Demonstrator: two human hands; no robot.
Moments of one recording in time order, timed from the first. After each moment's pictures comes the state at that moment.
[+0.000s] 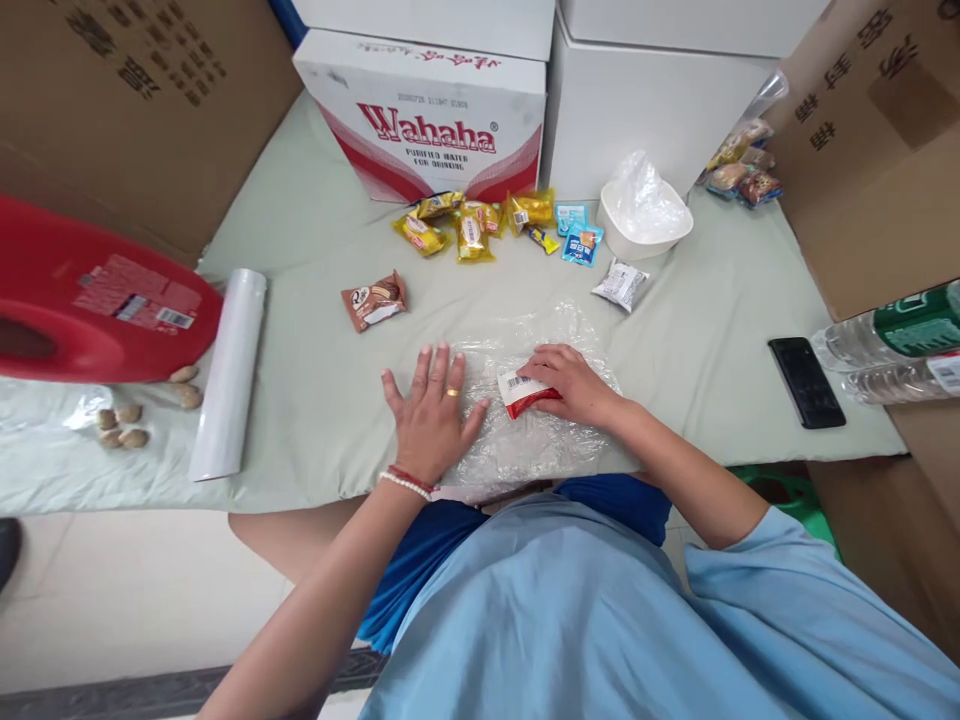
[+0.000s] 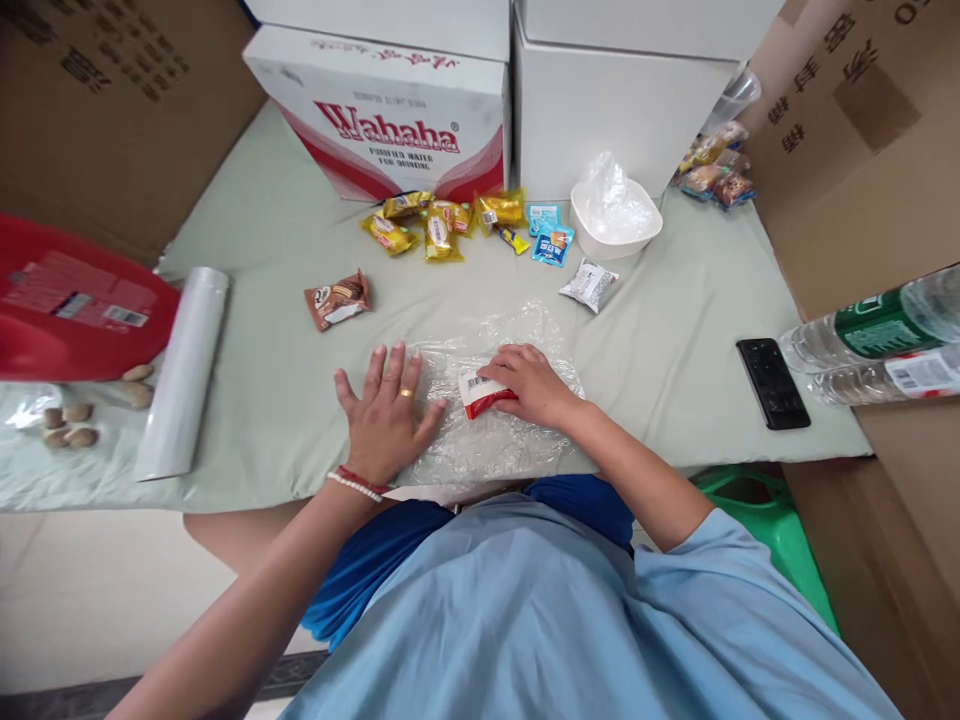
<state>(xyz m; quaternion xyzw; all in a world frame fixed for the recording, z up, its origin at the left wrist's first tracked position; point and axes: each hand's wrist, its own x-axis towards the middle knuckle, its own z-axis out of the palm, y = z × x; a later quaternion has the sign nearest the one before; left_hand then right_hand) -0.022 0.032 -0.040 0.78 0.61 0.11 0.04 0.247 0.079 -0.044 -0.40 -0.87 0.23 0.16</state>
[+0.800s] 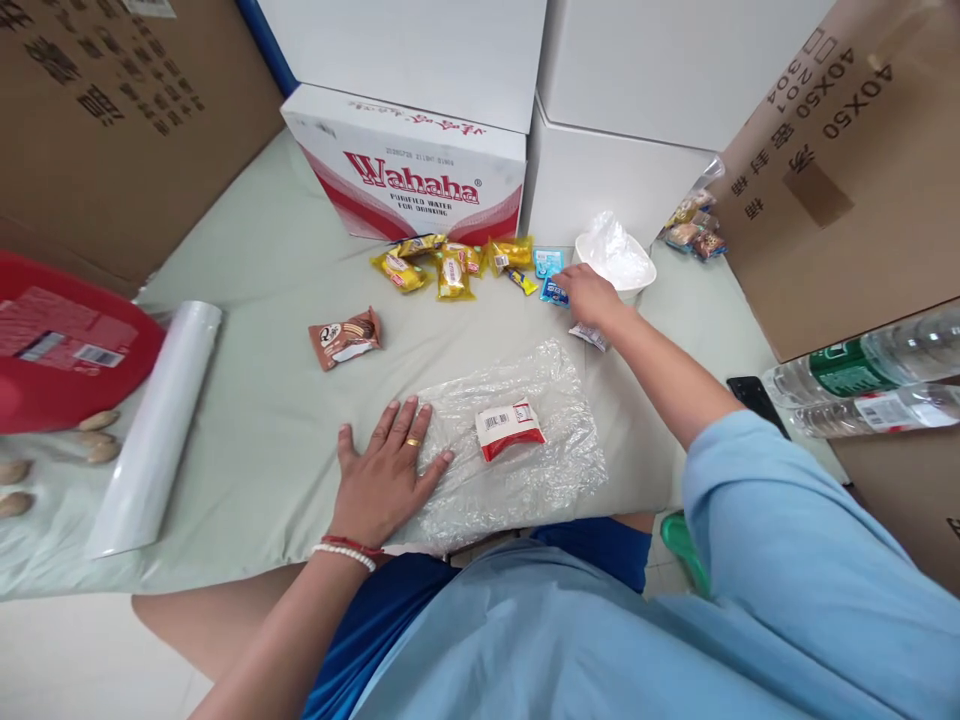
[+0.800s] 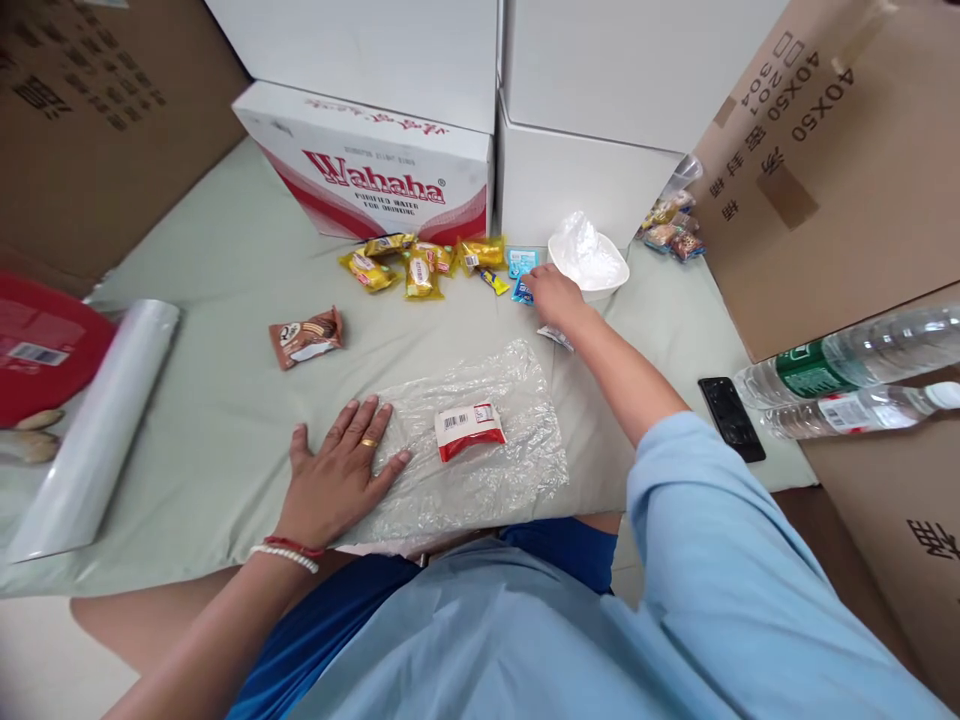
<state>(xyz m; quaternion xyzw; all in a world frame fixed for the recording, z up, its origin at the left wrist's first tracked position) -0.050 0.032 -0.054 0.80 0.60 0.07 0.06 0.318 0.274 0.015 -0.57 -0.82 0.00 -0.02</state>
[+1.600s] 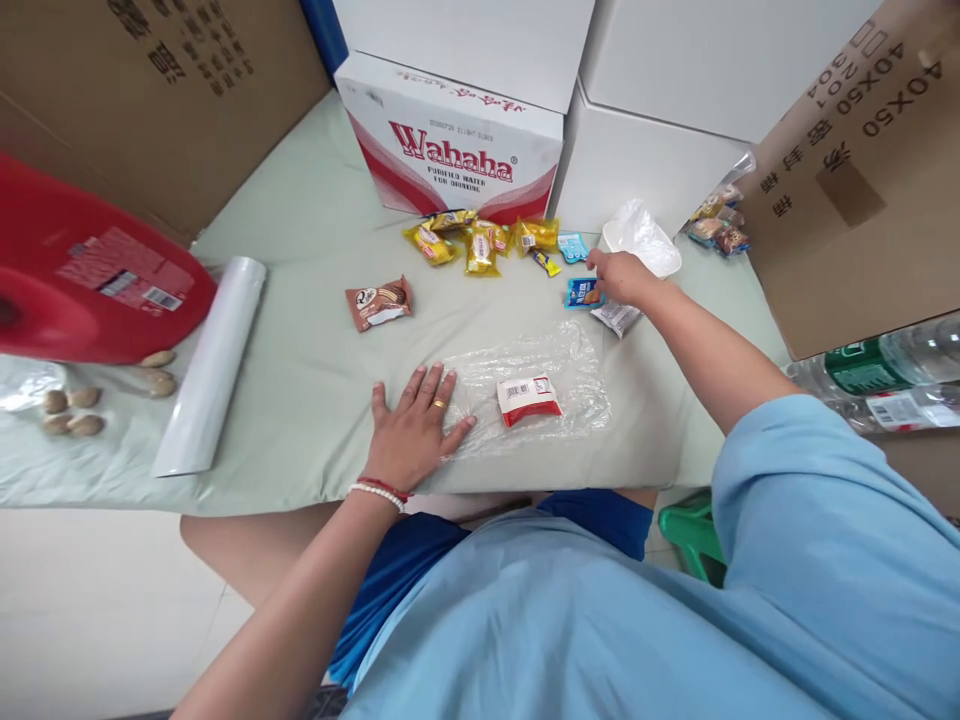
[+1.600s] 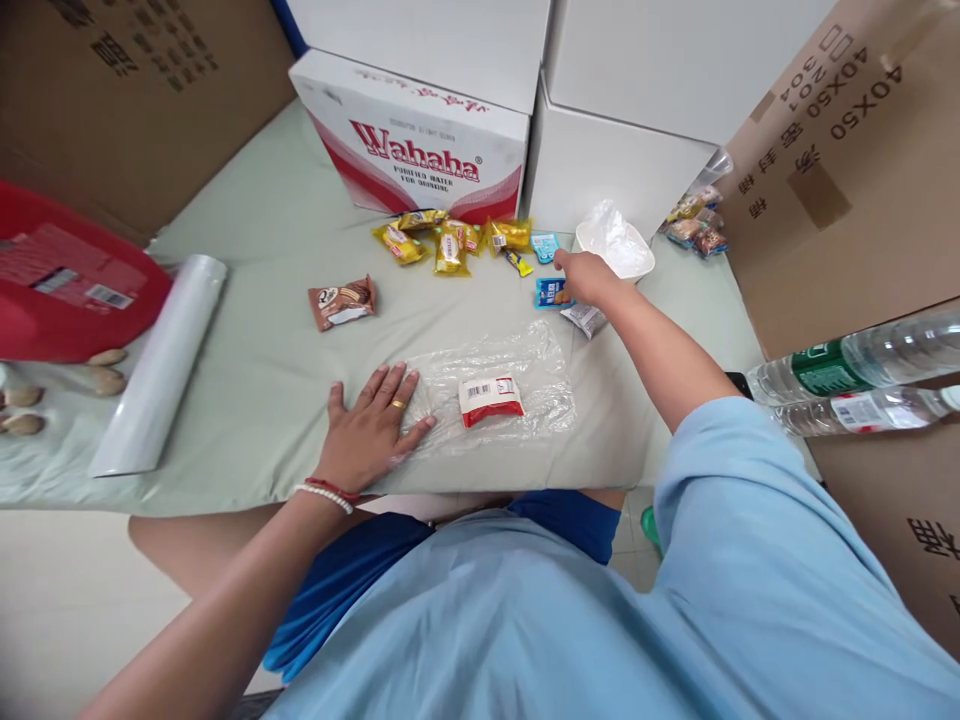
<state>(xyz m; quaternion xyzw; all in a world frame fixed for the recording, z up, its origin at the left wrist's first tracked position) -0.048 0.031 -0.052 0.79 0.60 0.07 0.08 0.331 0.281 0.033 -0.57 -0.81 0.00 -0.10</state>
